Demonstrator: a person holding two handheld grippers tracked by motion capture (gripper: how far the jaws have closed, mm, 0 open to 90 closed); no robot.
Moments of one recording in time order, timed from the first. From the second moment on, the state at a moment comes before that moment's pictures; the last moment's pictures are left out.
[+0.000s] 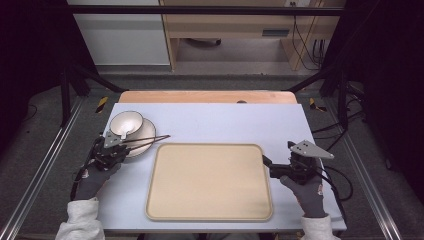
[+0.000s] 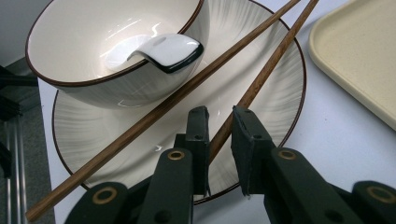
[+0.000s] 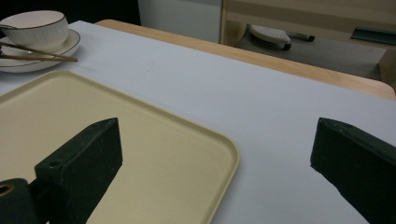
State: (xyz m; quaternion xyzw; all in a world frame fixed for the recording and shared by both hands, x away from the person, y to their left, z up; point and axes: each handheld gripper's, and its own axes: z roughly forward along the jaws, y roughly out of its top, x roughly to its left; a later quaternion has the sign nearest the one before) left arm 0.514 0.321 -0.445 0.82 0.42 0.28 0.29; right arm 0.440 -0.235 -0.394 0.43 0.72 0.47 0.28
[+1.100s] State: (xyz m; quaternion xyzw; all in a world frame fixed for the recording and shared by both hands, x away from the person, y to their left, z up) left arm 0.524 0.310 -0.444 0.81 0.44 0.23 0.31; right arm 0.440 -0.235 -0.394 0.43 0.72 0.47 0.28
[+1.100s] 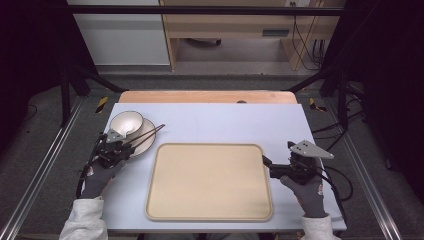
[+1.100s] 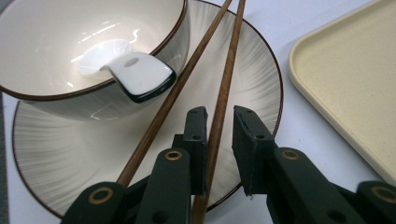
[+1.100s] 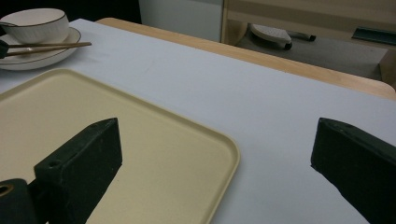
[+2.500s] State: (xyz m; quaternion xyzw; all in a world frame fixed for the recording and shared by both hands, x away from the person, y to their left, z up) left arm 0.512 0.285 -0.425 0.80 0.45 0.24 0.32; right arm 0.438 -0.237 -0.392 0.43 0.72 0.47 0.28
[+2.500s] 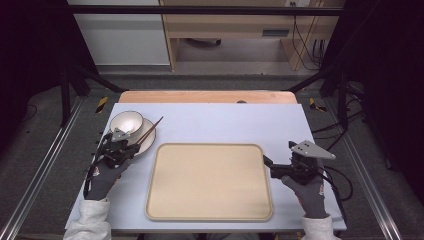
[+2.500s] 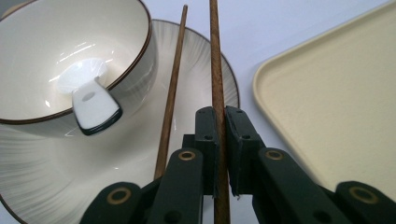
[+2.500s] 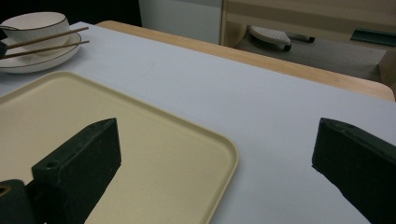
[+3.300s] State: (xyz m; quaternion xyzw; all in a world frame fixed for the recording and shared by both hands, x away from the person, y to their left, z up) left arm 0.451 0.236 -0.404 0.71 0.52 0.27 0.38; right arm 0.434 -0.242 -0.387 0.43 0.71 0.48 0.29
